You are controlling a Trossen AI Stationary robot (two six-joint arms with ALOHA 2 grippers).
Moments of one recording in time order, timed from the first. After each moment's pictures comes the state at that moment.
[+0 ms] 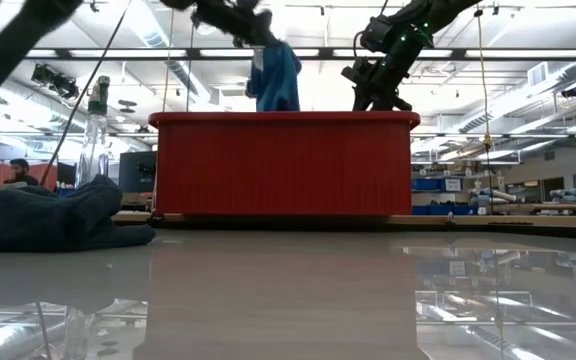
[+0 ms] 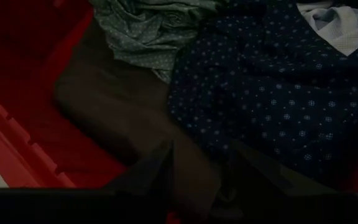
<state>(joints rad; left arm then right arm) 0.88 1.93 2.31 -0.44 0.34 0.37 -0.82 1.72 1.66 -0.77 -0.08 0.24</state>
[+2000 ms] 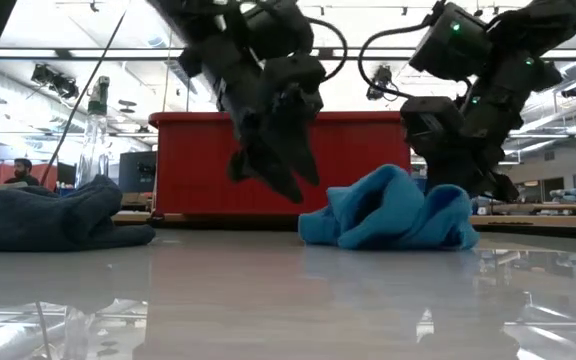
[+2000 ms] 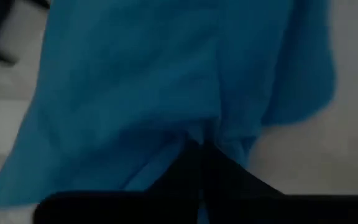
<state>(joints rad) 0.02 1.84 1.19 -0.27 0.14 -0.54 0.07 1.44 0.61 -0.16 0.01 1.06</state>
